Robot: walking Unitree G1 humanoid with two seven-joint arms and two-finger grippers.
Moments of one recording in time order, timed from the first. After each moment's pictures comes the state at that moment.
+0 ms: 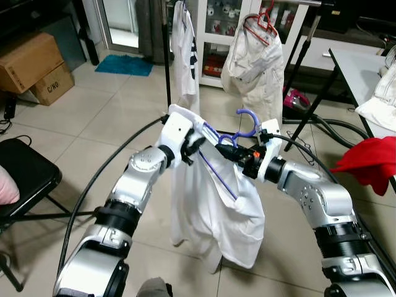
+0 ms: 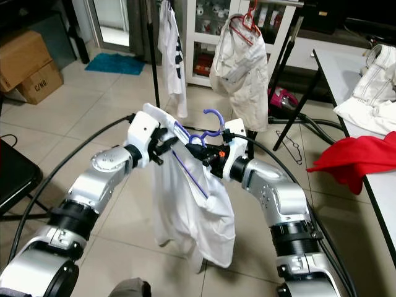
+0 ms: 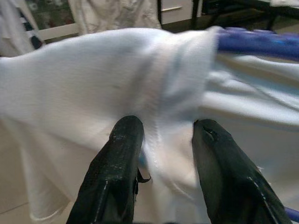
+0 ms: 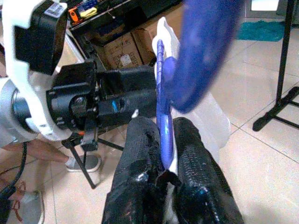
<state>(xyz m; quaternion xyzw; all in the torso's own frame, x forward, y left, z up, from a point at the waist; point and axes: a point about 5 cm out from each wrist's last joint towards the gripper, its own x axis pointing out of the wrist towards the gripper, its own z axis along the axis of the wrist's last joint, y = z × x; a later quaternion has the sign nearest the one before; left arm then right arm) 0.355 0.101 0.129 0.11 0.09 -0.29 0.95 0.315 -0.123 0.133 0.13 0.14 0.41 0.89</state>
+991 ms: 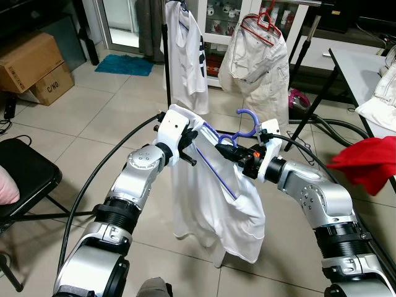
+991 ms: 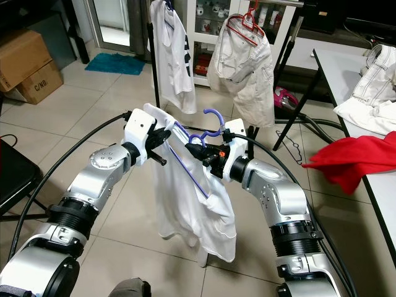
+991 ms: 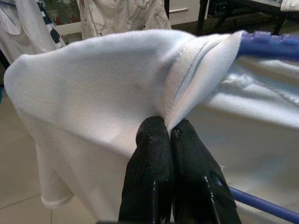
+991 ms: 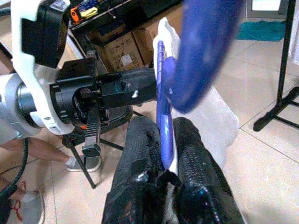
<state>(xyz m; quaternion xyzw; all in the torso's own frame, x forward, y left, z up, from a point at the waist) 0.357 0.104 0.128 0.10 0.09 -0.28 0.95 0.315 -0.123 0.134 0.13 0.14 0.41 0.89</state>
